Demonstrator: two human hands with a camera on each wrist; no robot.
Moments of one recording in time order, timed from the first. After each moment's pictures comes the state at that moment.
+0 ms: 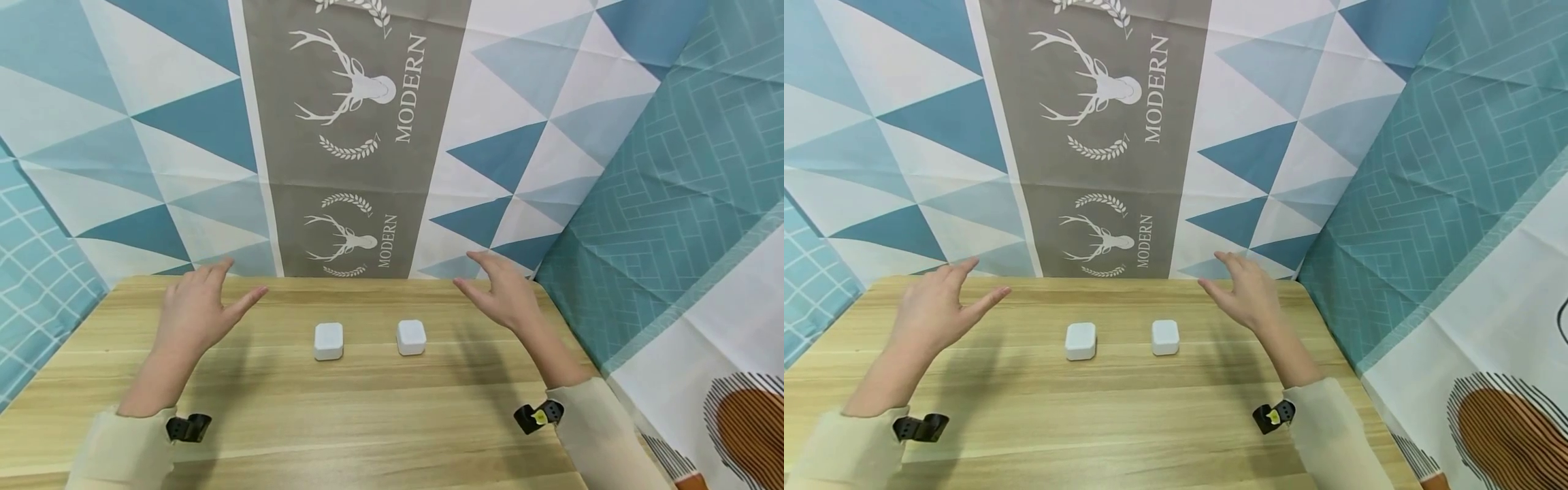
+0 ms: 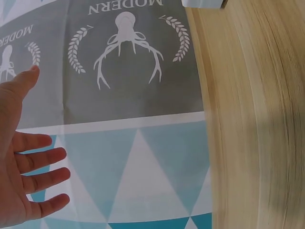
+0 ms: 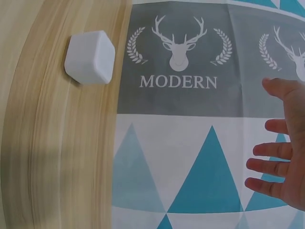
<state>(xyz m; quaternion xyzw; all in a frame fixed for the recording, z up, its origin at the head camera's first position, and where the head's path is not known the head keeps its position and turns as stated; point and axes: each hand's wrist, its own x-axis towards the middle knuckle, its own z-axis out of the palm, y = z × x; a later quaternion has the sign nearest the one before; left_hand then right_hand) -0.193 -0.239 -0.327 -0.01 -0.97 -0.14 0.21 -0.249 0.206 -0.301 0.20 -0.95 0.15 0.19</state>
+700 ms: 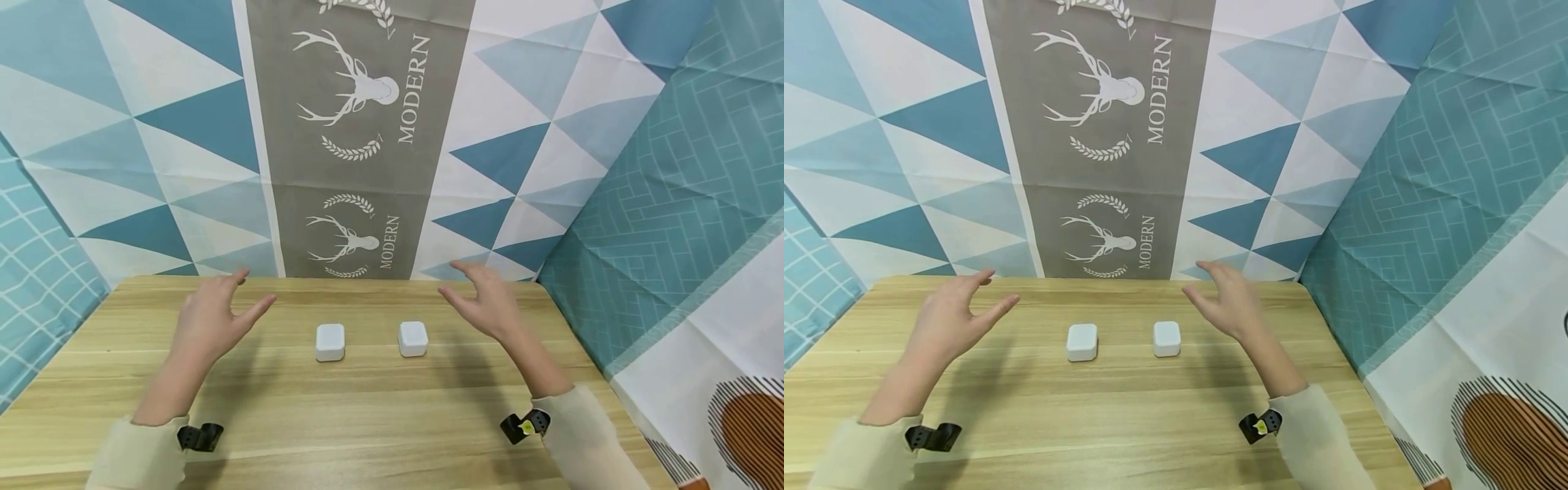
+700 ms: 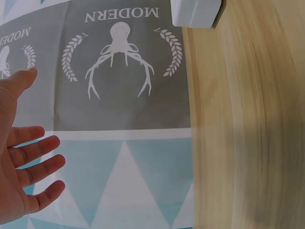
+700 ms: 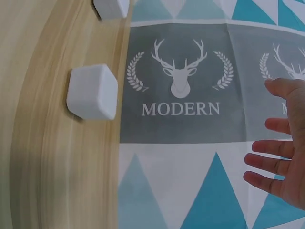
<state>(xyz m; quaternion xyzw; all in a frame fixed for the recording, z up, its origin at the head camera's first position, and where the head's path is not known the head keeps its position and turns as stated) -0.194 -0.231 -0.344 -0.04 -0.95 -0.18 0.24 -0.245 0.180 -0.312 0.22 -0.94 0.20 0.18</state>
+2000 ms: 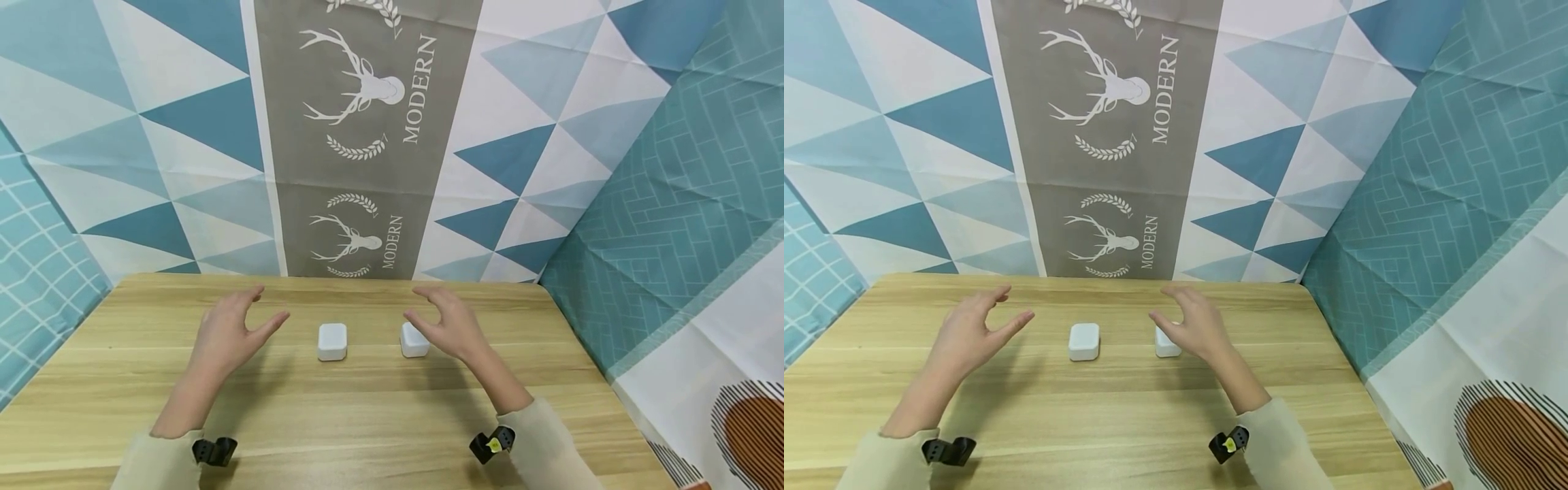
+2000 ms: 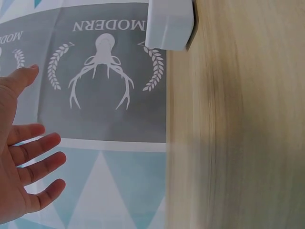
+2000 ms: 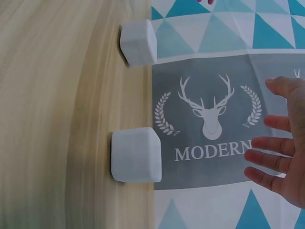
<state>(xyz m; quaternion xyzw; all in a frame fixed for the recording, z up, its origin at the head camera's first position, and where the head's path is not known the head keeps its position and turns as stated) -0.192 -0.221 -0.378 -0.05 -0.94 -0.22 0.24 -0.239 0.132 -0.360 0.26 -0.92 0.23 0.19</state>
